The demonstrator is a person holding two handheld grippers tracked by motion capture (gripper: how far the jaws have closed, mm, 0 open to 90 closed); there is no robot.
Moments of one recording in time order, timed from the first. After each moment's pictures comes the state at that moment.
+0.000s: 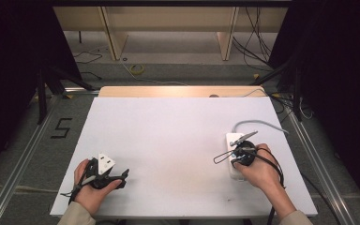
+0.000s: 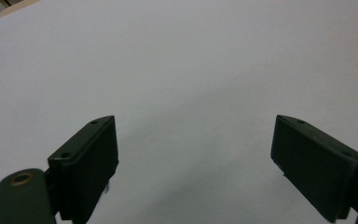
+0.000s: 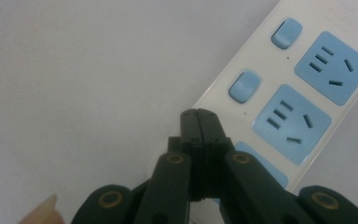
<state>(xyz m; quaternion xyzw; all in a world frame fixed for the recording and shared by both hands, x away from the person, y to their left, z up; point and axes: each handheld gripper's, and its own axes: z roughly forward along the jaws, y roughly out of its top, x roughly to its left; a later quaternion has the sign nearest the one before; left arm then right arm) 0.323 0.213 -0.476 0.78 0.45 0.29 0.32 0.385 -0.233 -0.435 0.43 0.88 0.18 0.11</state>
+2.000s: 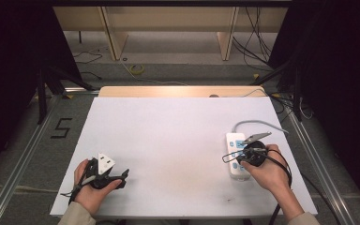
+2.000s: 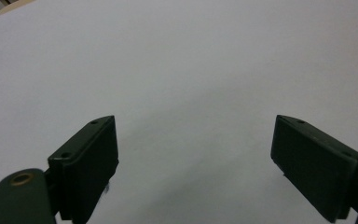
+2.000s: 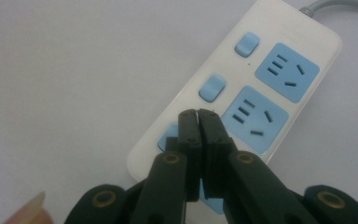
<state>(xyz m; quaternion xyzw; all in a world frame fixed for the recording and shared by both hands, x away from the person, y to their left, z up) 0.323 0.214 -0.476 0.78 0.45 0.29 0.32 0.377 -0.257 -0.428 0.43 0.86 0.23 0.13</state>
